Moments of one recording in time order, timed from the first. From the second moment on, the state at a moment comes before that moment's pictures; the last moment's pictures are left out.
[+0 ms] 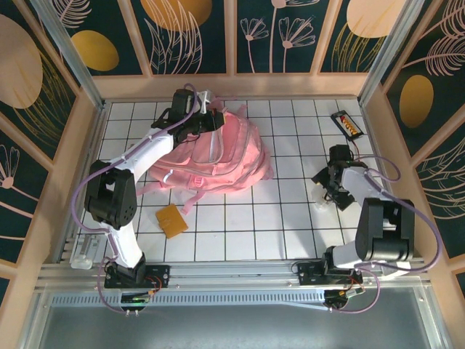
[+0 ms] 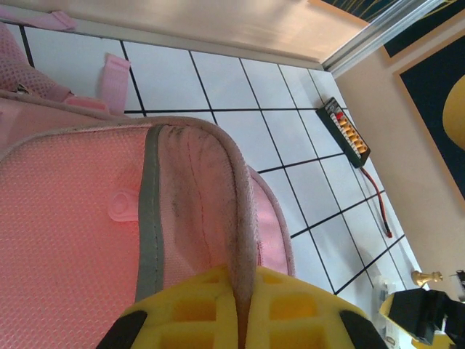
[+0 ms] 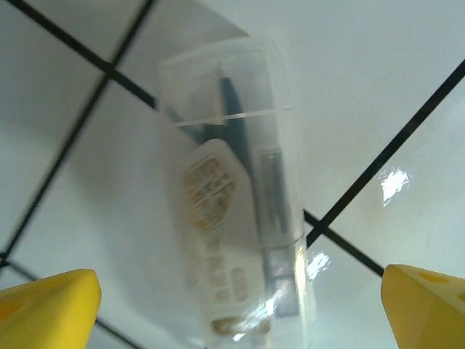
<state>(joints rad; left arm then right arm) -0.40 1.85 1.48 -0.18 0.41 -0.52 -0.04 1.46 0.80 -0.69 0.12 0.82</state>
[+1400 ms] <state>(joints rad) -0.40 1.82 1.55 -0.36 0.54 -0.51 0.62 1.93 1.55 -0.43 -0.22 1.10</state>
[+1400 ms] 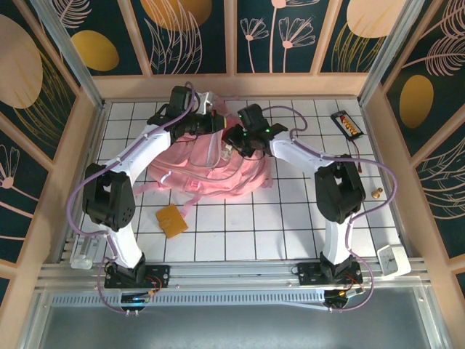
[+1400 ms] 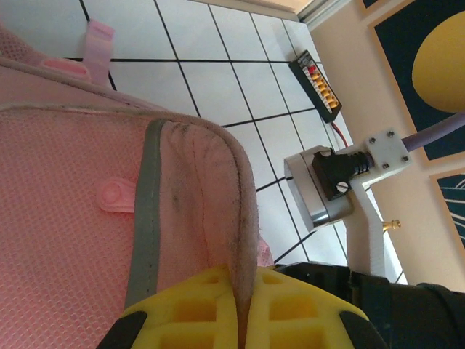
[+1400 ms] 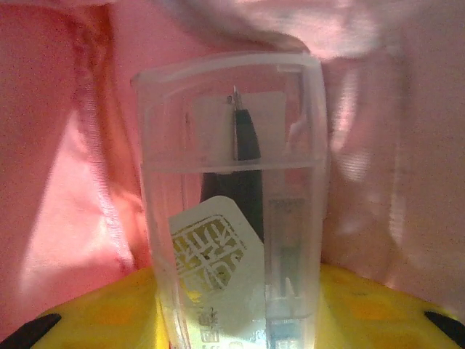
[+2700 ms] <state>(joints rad) -0.40 1.88 1.65 -0.37 0.51 -0.50 1.01 1.51 1.09 -0.22 -0.24 0.37</state>
